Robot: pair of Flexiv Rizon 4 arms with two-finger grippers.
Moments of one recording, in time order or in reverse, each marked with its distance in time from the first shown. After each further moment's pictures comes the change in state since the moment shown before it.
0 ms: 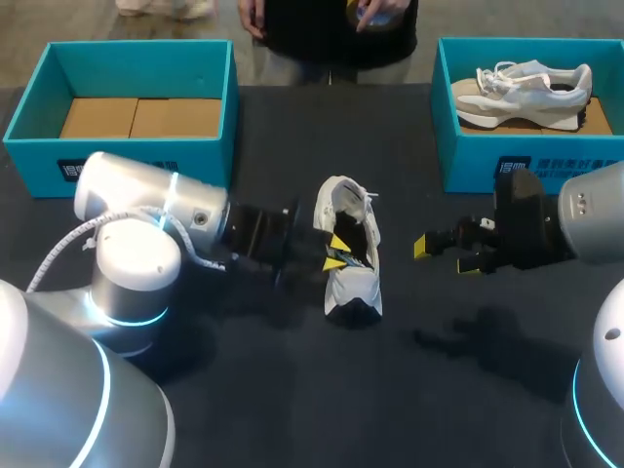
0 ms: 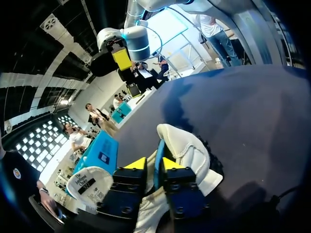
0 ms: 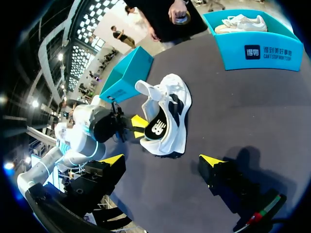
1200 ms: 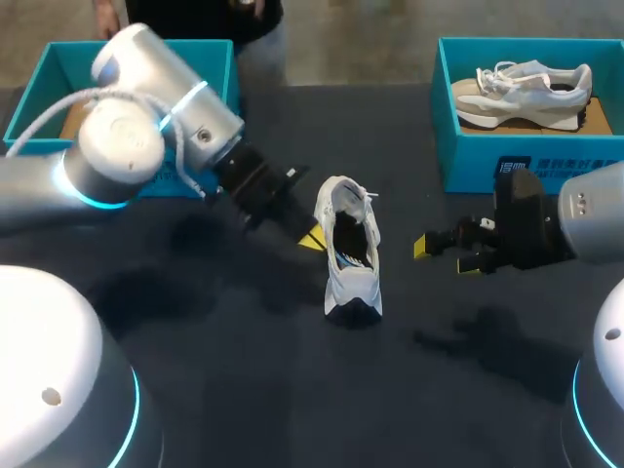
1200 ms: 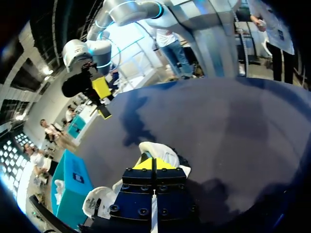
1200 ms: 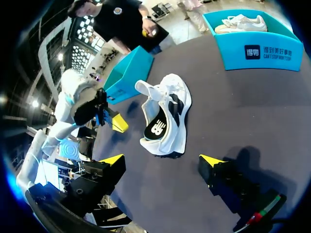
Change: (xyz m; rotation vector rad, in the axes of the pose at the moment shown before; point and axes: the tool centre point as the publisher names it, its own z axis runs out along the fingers) left arm -0.005 -0.026 -0.045 0.069 0.526 0.122; right arm 0.000 0.000 0.000 0.000 0.000 0.000
